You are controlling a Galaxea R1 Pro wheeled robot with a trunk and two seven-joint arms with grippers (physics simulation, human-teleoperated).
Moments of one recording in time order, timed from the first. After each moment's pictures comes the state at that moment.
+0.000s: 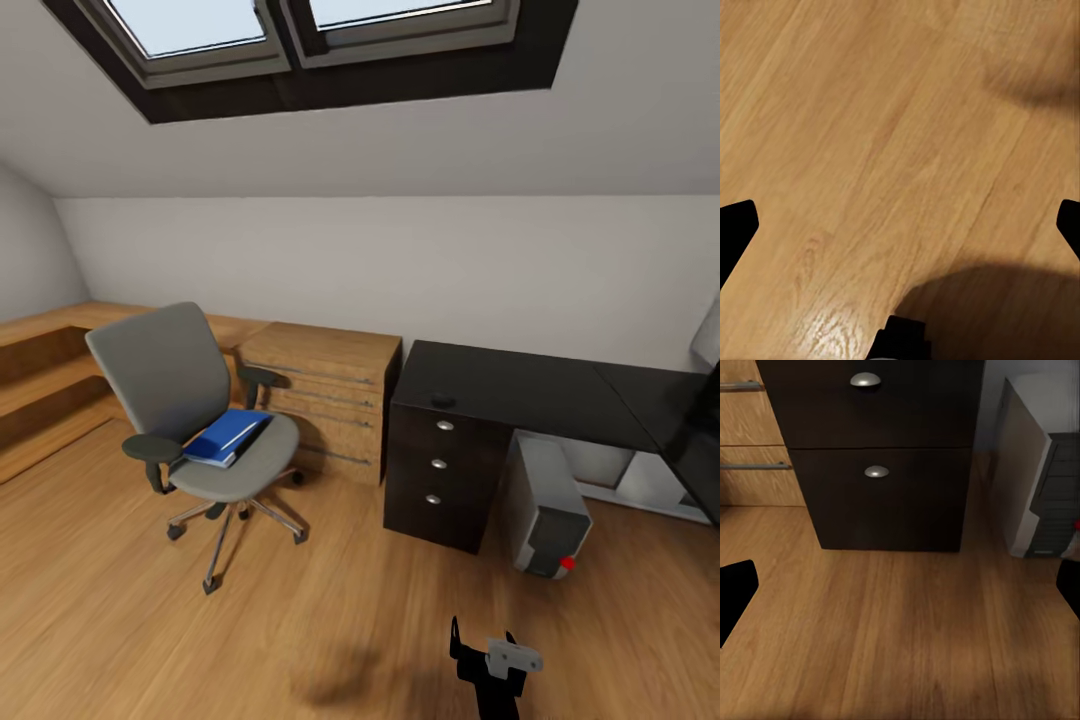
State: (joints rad) left arm -0.17 -0.03 -0.10 -0.20 0.18 -0.34 0.22; right arm -0.47 0.09 0.04 0.01 -0.14 -0.90 -0.17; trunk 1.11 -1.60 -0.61
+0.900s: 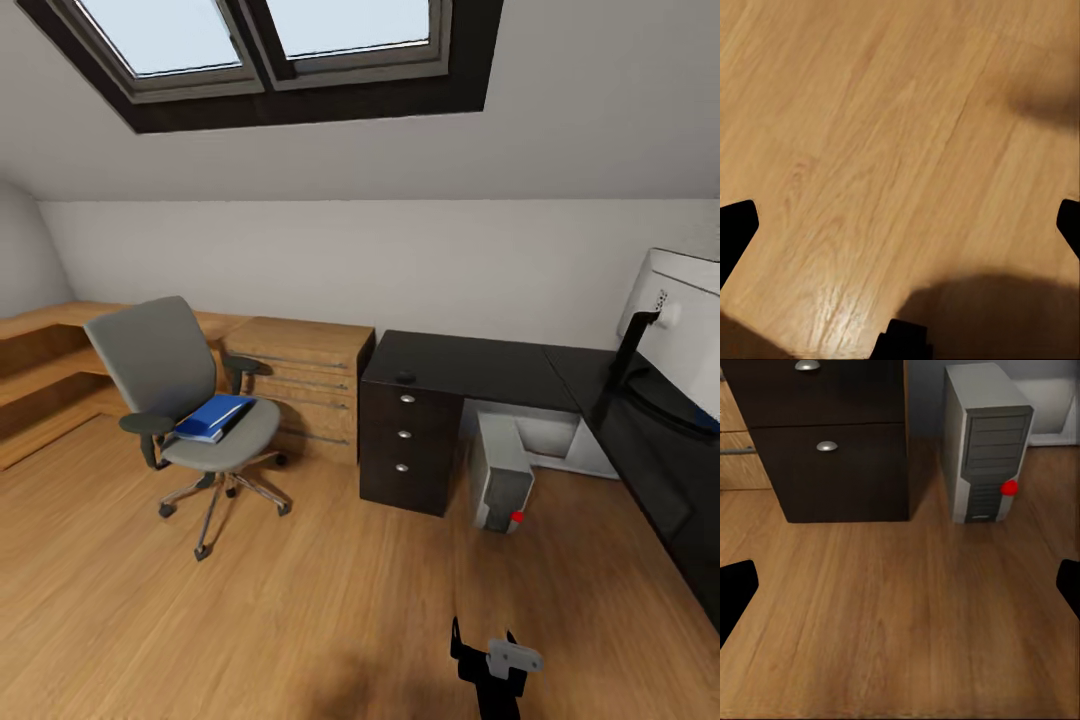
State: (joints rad) left arm -0.17 -0.03 -0.10 -0.20 0.18 -0.34 0.22; right arm -0.47 0.08 0.04 0.01 -0.14 -0.90 -0.17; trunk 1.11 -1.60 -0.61
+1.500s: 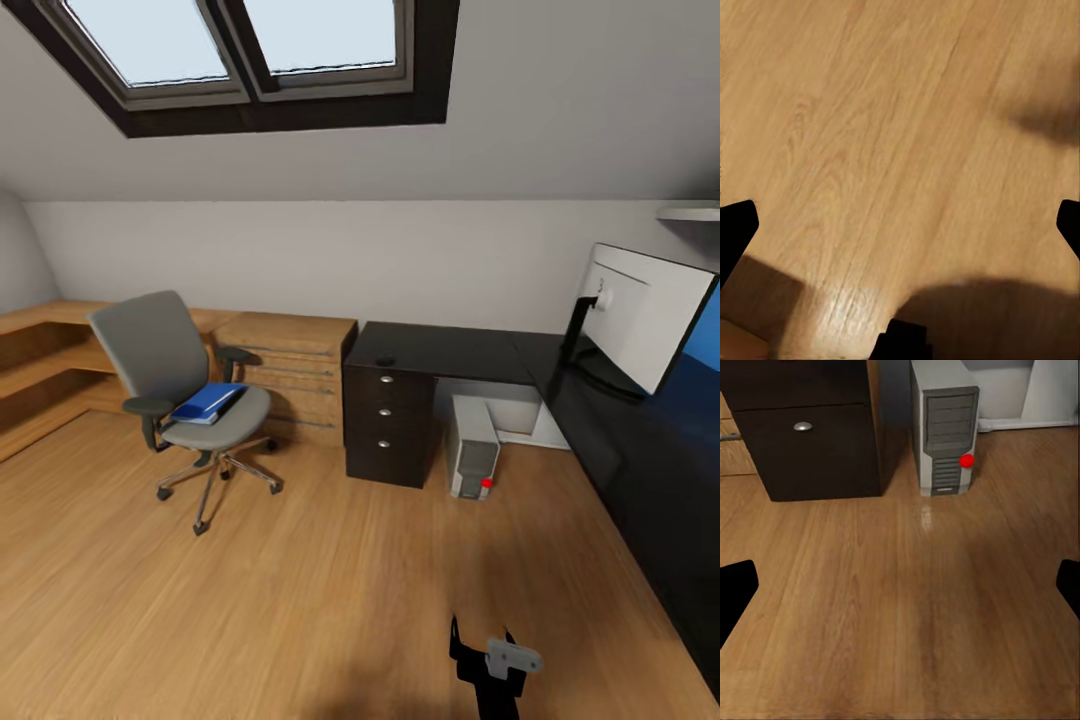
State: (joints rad) left arm -0.17 -0.03 -0.10 -0.20 0.18 -0.34 0.22; right arm -0.47 0.09 0.04 0.01 -0.14 -0.90 -0.17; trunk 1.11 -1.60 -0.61
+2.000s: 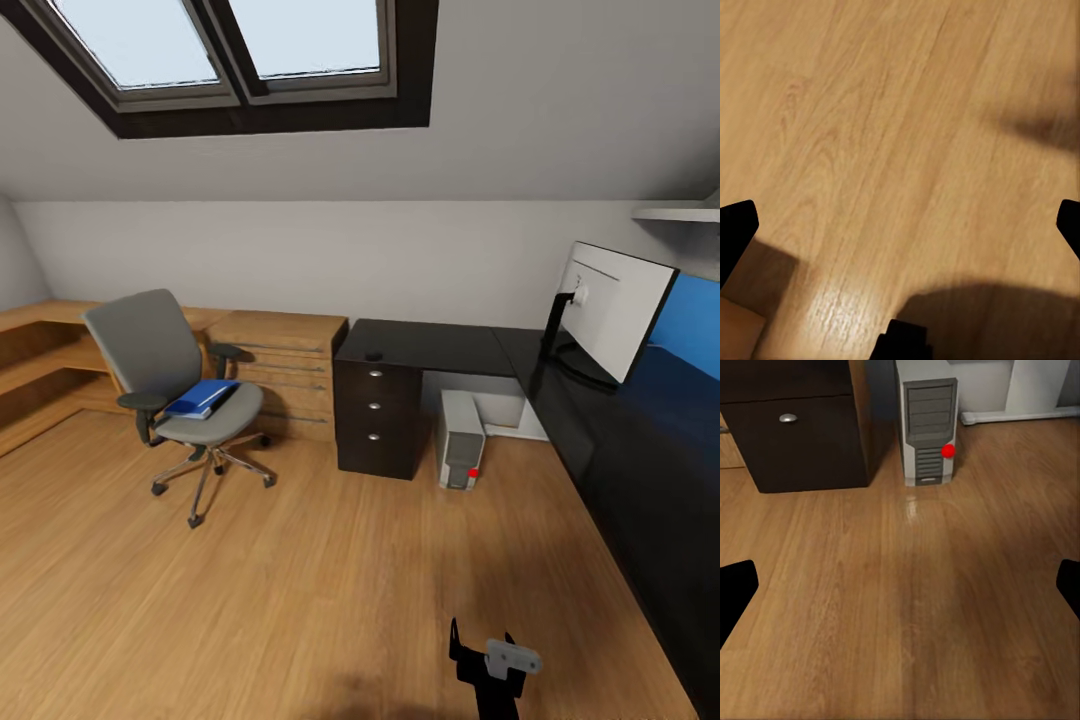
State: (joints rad) left arm -0.16 -0.03 -0.10 -0.20 0.18 -0.34 0.22; right arm -0.47 0.09 0.05 0.01 -0.14 -0.89 -0.16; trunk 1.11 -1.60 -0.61
